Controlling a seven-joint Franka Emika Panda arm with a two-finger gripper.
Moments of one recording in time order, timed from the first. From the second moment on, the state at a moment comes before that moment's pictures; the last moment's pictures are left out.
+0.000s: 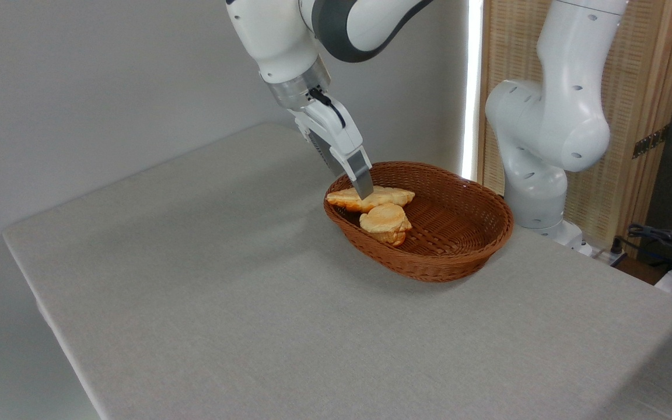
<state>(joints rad) -0.33 -0.33 -0.02 -2.23 -0.15 1.59 0.65</state>
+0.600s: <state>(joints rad) -0.32 -0.33 0.11 -2.10 -0.08 1.82 0.65</state>
